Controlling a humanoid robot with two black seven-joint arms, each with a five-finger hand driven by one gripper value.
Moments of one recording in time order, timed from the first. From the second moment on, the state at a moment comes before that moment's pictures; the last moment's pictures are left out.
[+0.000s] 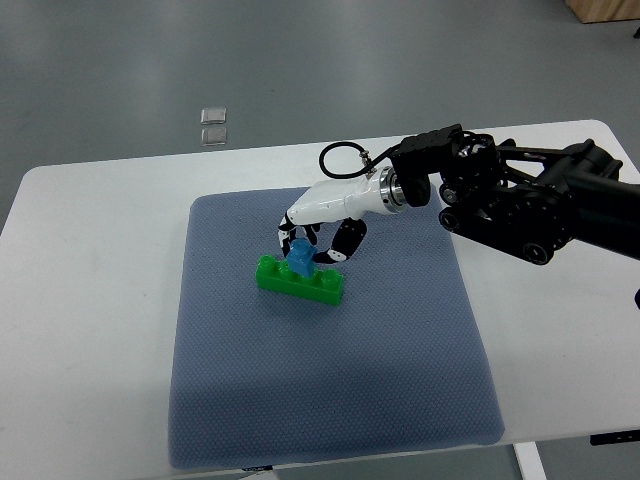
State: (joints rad) left arm -0.01 0.00 -0.10 -0.16 0.08 0.01 0.02; right arm 1.20 -0.20 0.14 0.96 -1.66 0.31 0.39
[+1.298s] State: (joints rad) left arm -0.01 0.00 -0.10 -0.16 0.08 0.01 0.02; right arm 1.14 -0.19 0.14 0.95 -1.63 0.31 0.39
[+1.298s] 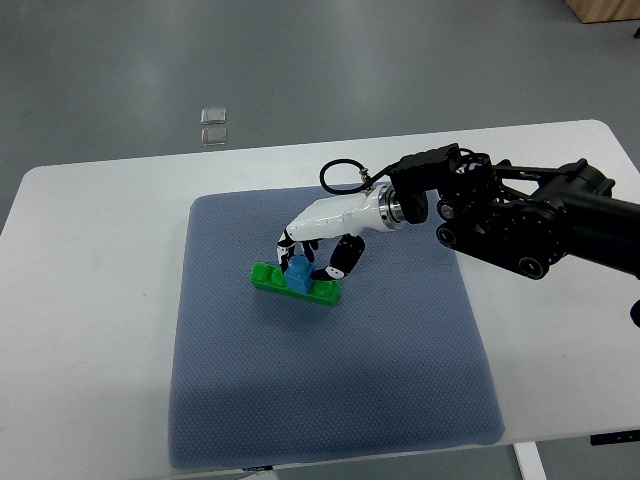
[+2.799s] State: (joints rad) left arm -0.01 0.00 -0.10 -0.16 0.08 0.01 0.02; right arm 1.14 -0.17 0.13 0.91 -1.64 0.25 0.39
